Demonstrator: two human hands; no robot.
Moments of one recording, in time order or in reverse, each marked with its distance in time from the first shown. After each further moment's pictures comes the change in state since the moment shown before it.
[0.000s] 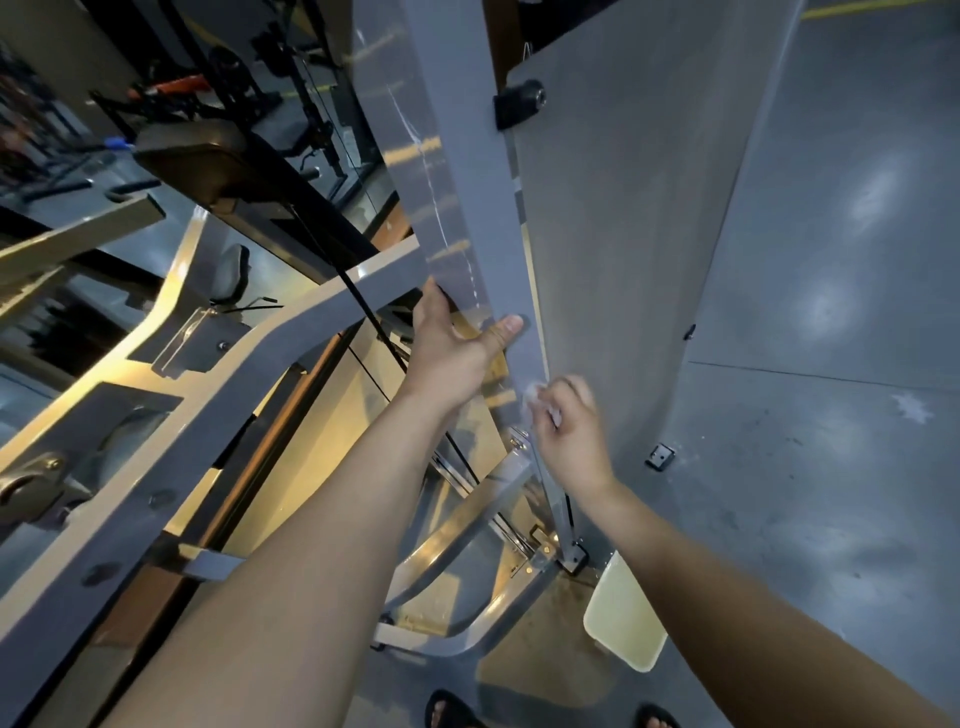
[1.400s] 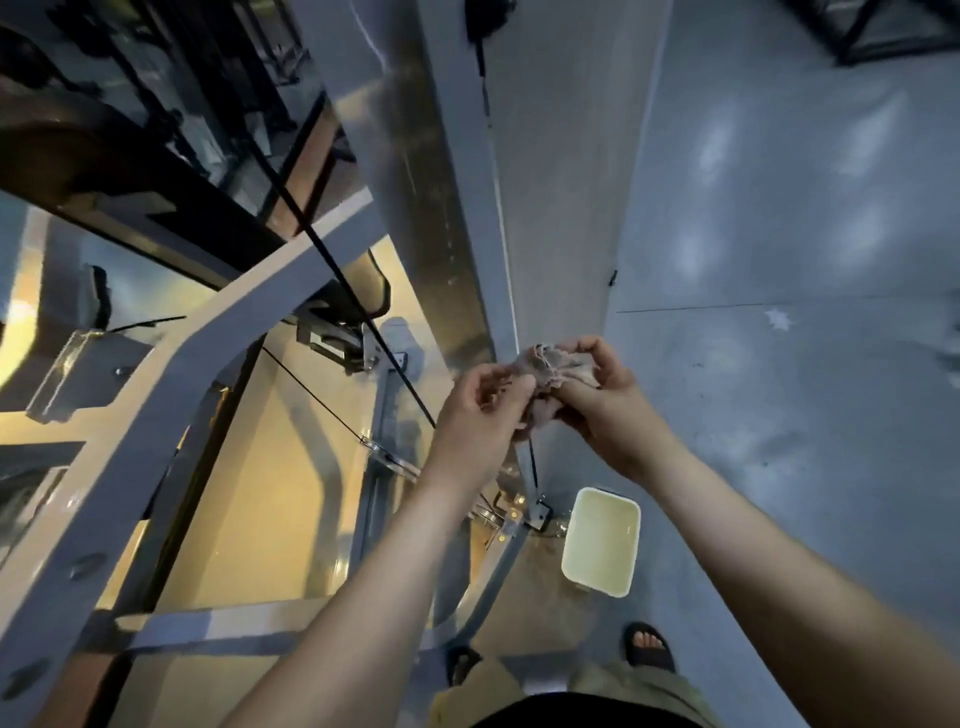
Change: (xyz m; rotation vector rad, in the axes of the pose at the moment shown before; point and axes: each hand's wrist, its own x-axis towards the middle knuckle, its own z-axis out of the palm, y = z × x) left_hand -0.076 -0.068 0.009 -0.229 -0.366 -0.196; right_hand -0.044 -0.057 -0.041 0.705 -0.013 0.466
